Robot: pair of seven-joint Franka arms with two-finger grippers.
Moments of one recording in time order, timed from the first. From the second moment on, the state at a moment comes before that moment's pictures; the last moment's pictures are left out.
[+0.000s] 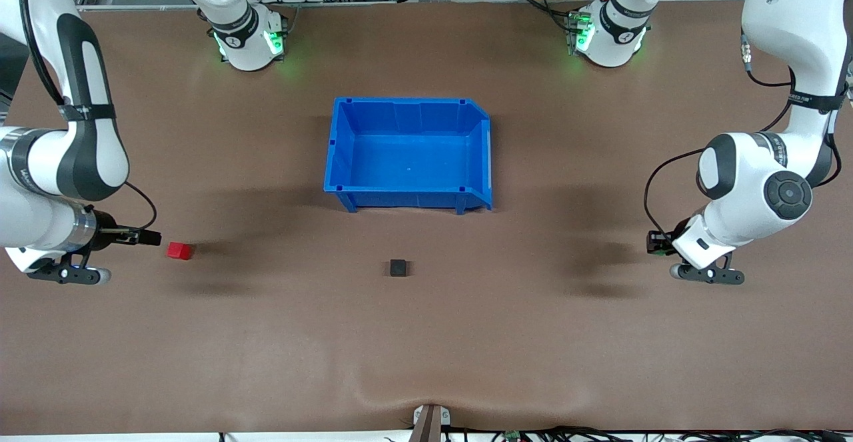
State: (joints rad) left arm 0.06 0.45 -0.10 -1.85 0.02 2.33 0.01; right arm -0.03 0.44 -0.10 -1.64 -0.02 1.95 0.00
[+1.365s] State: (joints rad) left arm -0.17 0.52 -0.11 -1.71 -0.10 2.26 -0.87; right arm -0.05 0.53 -0.10 -1.64 -0.02 2.06 0.00
